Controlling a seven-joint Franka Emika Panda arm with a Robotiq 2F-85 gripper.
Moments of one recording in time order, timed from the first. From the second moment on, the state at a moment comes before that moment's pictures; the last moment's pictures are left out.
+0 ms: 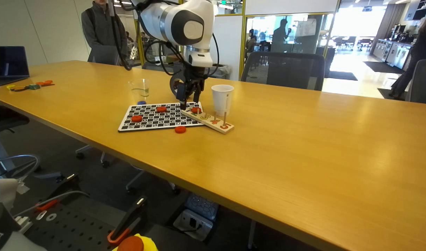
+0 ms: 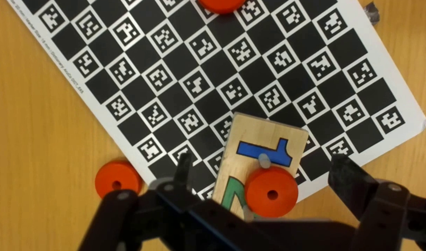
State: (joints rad) arm -0.03 0.34 -0.09 -2.06 0.26 2.35 1.32
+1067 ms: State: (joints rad) arm -0.03 0.37 -0.10 -2.05 0.26 2.41 1.44
